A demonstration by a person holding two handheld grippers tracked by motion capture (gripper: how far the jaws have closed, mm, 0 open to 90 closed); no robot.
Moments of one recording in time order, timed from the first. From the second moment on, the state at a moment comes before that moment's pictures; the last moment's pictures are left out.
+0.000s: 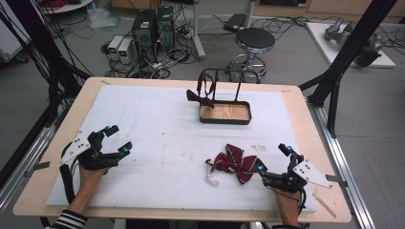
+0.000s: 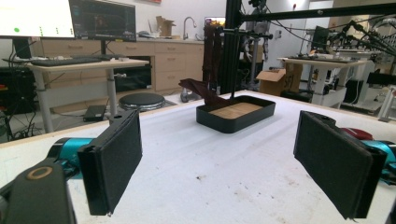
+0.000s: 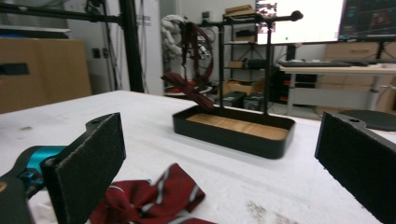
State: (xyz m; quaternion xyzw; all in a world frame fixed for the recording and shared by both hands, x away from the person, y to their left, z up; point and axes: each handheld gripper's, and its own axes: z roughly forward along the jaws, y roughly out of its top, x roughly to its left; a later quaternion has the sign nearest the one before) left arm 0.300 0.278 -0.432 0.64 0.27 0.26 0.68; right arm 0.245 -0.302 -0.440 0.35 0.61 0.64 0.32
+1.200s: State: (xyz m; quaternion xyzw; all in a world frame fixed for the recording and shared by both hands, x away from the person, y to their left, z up) left arm 0.299 0.272 -0.442 0.64 0.29 0.28 0.65; right arm 0.273 -0.254 -0.373 0.29 0.79 0.50 0.20
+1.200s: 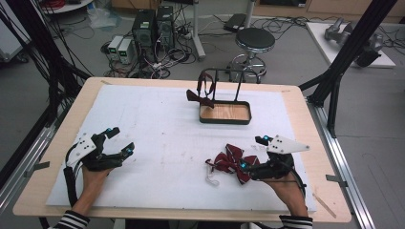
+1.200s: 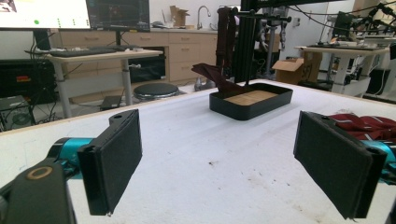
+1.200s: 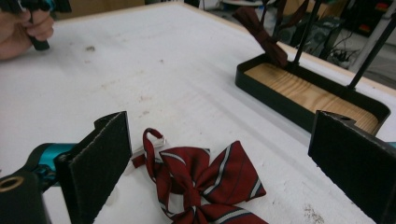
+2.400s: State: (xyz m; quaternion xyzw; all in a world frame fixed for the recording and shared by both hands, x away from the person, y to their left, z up) left arm 0.300 0.270 -0.451 0.64 0.30 0.28 0.65; right arm 0.304 -0.228 -0.371 0.26 0.88 0.37 0.13
